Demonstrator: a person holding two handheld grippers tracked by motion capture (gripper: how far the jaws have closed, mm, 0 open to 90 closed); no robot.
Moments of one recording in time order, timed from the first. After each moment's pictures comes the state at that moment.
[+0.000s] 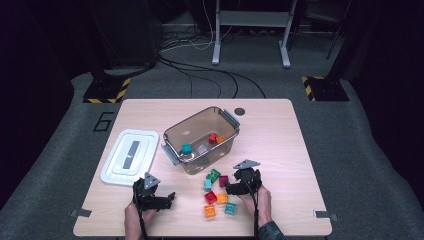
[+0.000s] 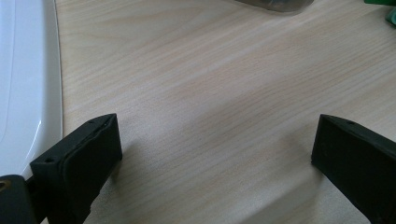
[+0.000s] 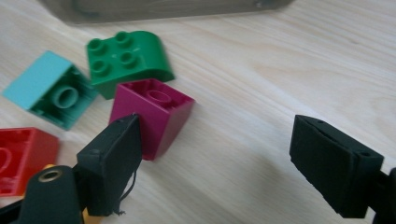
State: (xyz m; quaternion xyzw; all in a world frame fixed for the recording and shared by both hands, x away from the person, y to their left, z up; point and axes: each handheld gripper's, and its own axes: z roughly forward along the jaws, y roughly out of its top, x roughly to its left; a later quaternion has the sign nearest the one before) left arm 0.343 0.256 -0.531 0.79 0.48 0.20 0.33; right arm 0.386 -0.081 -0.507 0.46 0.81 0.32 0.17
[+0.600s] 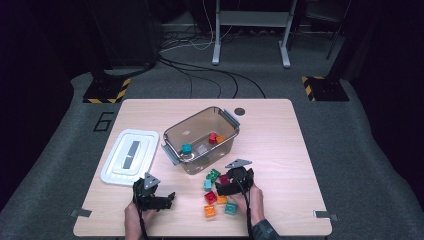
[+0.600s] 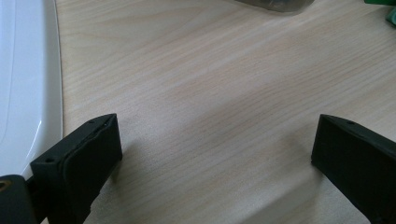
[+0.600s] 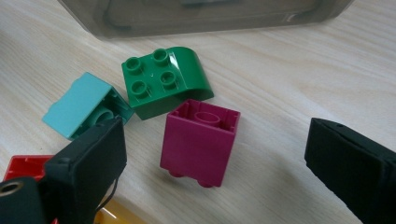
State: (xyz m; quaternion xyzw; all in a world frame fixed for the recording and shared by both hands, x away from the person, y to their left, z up) left arm 0.343 0.257 -0.531 0.79 0.48 0.20 0.33; right arm 0.390 -0.056 -0.510 0.45 0.82 0.33 0.14
